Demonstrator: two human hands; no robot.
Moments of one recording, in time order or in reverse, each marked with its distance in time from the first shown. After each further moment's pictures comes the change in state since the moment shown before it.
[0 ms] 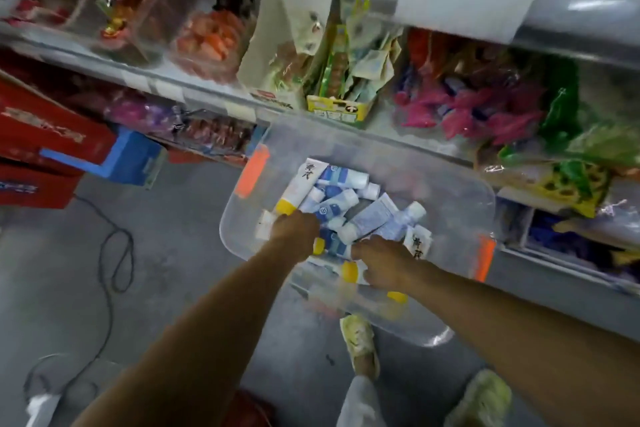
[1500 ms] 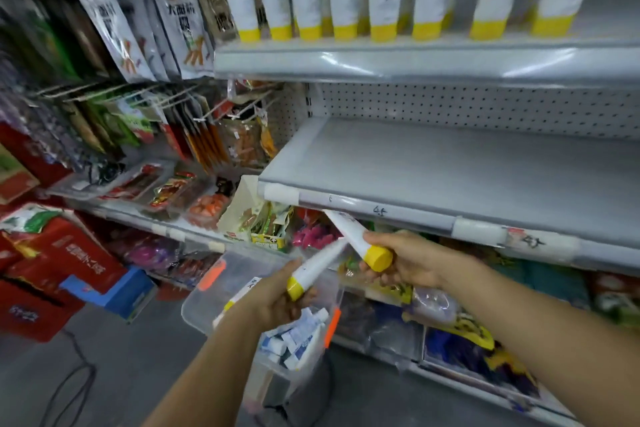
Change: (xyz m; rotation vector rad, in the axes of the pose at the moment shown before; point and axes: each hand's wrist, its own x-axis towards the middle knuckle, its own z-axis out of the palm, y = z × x) left_hand -0.220 0.230 -0.174 -1.997 0.047 -0.111; right_hand -0.391 0.086 -0.170 1.457 0.290 -0.001
